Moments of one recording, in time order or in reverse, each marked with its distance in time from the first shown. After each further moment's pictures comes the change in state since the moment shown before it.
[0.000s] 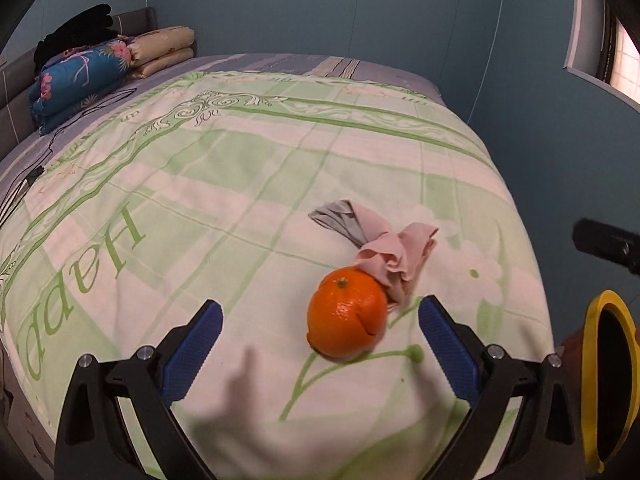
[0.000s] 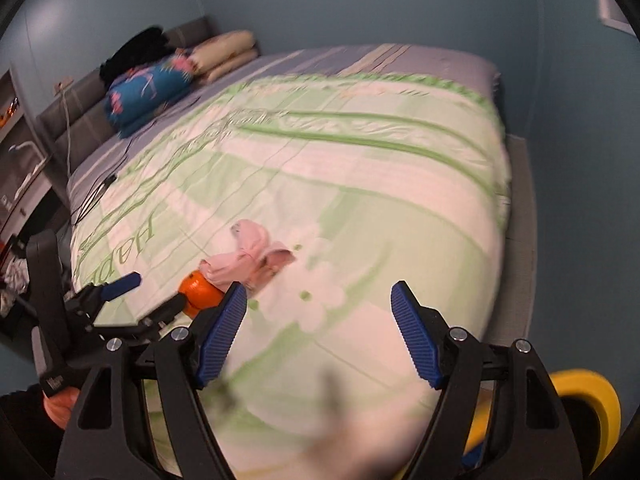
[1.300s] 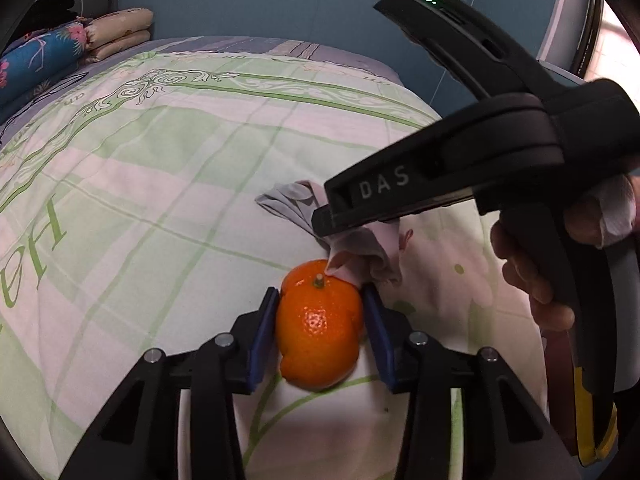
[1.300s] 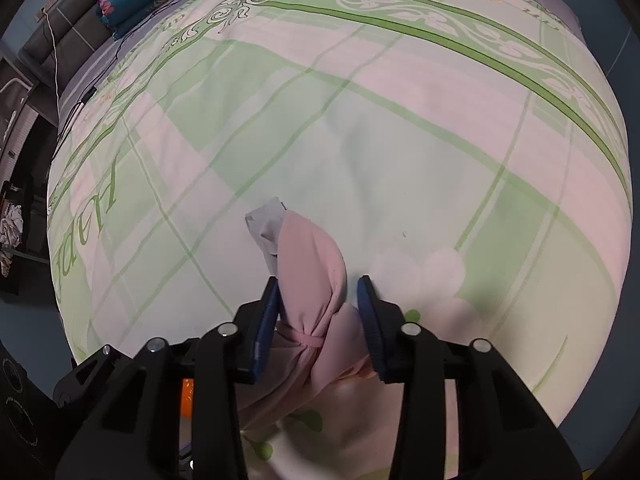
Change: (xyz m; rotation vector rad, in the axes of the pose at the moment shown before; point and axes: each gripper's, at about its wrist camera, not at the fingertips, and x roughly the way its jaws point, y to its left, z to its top) left arm 0.038 -0.008 -0.002 0.025 0.045 -0.200; right arm 0.173 0.059 0.049 -0.076 0.415 0.027
